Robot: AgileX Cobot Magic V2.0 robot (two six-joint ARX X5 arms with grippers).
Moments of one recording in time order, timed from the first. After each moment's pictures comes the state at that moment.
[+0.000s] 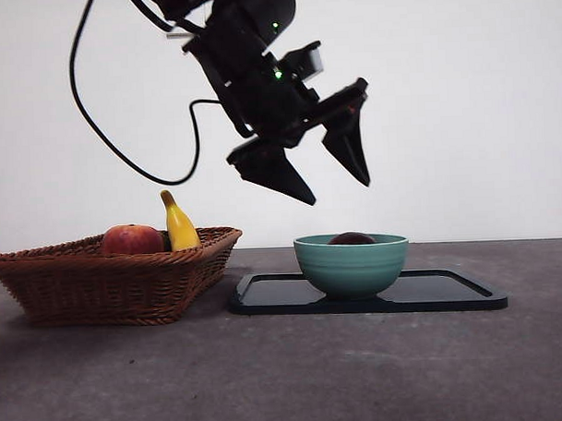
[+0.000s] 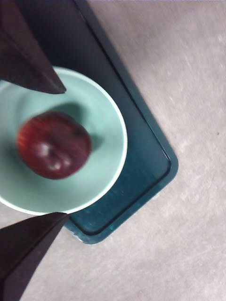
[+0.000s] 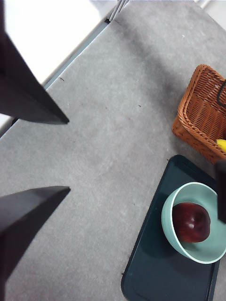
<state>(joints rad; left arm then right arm) -0.66 1.98 1.60 -0.38 0.20 -0.08 0.33 0.63 0.83 -0.93 -0.45 0.08</state>
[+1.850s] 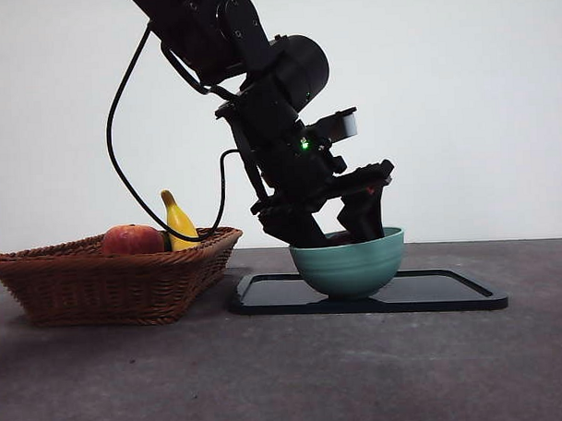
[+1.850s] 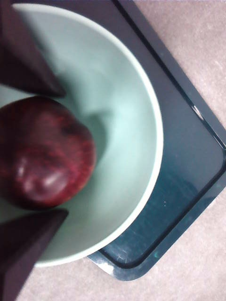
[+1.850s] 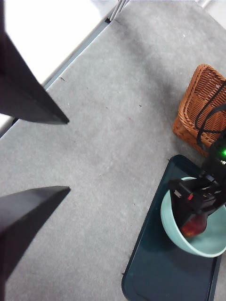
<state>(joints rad) -0.70 2.11 1.60 -0.35 0.17 0.04 0.33 0.63 0.83 -0.93 -0.45 0.07</state>
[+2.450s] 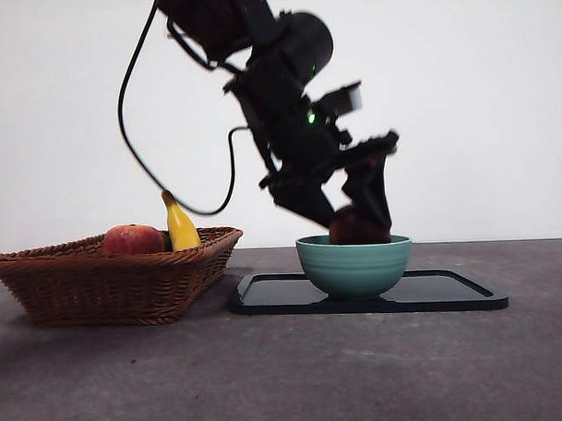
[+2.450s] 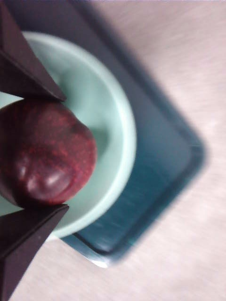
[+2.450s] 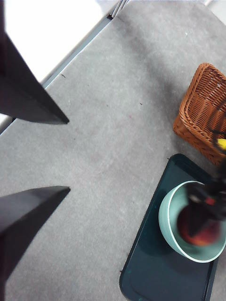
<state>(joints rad) -0.70 2.11 1.72 -0.43 0.17 0.05 0.33 0.63 0.83 -0.93 -0.44 0.06</state>
